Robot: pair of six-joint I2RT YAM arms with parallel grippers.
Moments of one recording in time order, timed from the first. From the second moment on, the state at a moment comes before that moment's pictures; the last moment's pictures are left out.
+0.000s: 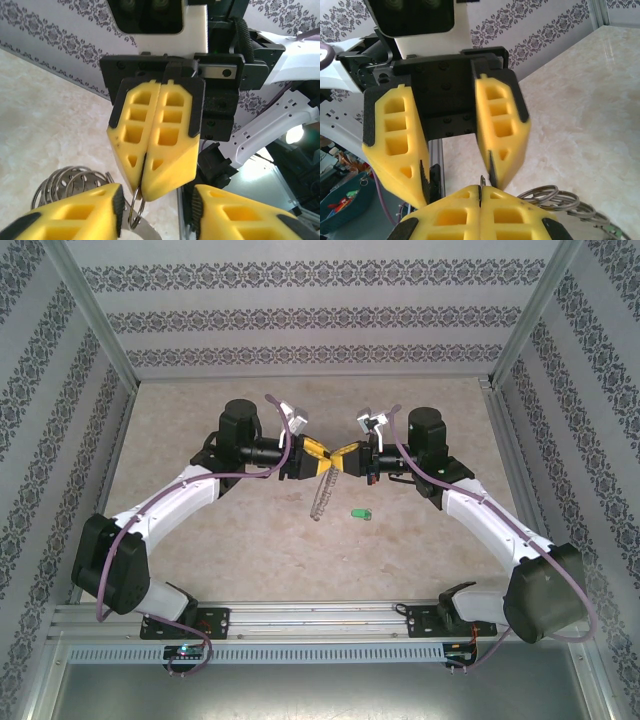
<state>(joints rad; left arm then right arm) -0.45 1.46 1.07 0.13 1.10 -0.26 0.37 1.28 0.92 0.05 -1.06 0.28</state>
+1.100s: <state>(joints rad) -0.44 1.49 1.02 0.32 1.11 -0.36 0.36 1.28 0.92 0.07 -1.06 0.29</state>
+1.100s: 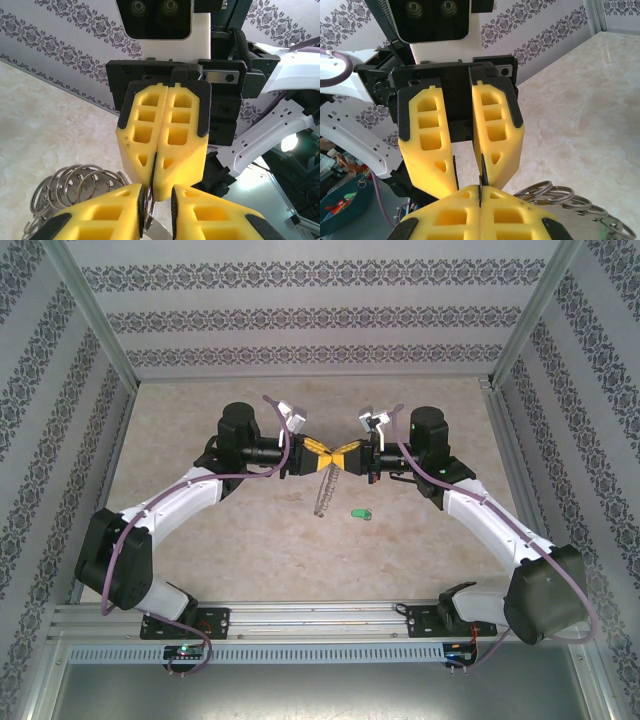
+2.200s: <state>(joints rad) -0.44 1.49 0.99 0.37 1.13 -0.37 0.36 1.29 0.92 0.08 -1.06 0.31</state>
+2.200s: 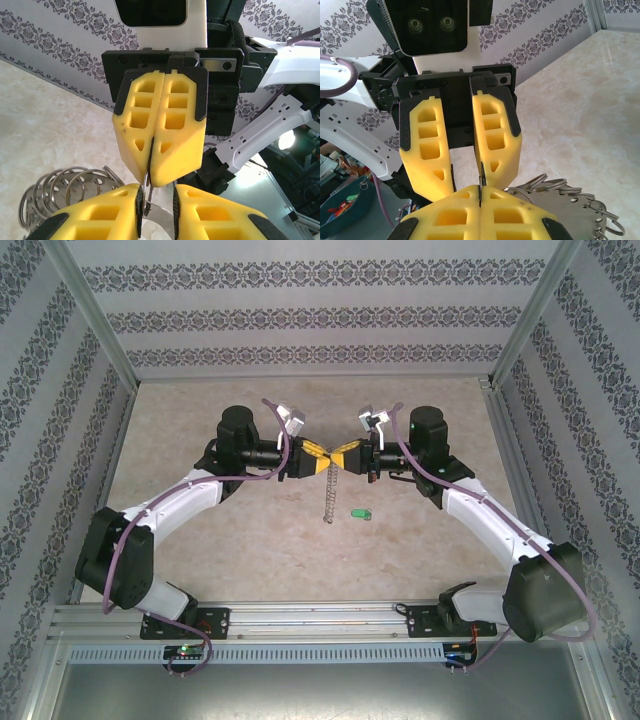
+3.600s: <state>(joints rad) -0.44 1.44 0.72 0.82 0.86 -0.42 0.29 1.10 0.61 -0.19 -0.33 0.52</state>
